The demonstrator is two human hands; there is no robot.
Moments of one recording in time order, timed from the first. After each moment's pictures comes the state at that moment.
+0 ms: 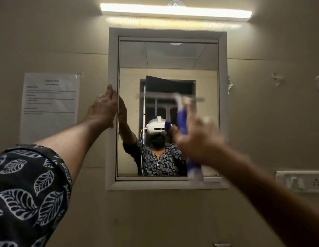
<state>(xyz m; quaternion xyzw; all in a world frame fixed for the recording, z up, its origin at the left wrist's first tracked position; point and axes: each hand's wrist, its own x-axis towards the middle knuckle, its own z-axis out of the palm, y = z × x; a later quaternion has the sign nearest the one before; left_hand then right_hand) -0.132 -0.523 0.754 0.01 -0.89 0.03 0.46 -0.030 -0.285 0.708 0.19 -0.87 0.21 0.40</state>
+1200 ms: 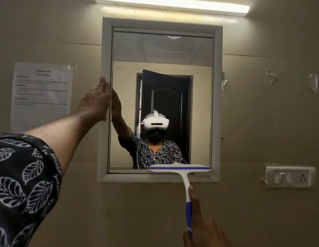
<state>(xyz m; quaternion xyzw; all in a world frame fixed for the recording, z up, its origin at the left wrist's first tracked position) -0.137 -0.520 0.752 0.03 -0.89 0.05 0.44 -0.024 -0.255 0.542 0.08 -0.95 0.29 0.11</state>
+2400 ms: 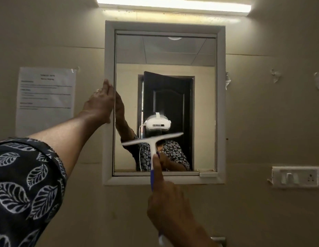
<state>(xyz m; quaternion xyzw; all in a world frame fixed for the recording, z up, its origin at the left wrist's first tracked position) -0.138 -0.522 0.752 0.01 -0.90 0.04 0.44 -0.056 -0.329 0.568 0.20 -0.91 0.27 0.24</state>
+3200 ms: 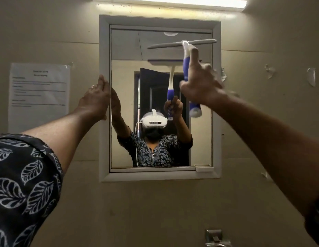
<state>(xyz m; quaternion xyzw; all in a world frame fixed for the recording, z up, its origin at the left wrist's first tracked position) -0.140 -0.523 0.751 0.01 -0.89 0.05 0.45 -0.050 -0.265 0.779 0.17 -0.82 0.19 0.51</state>
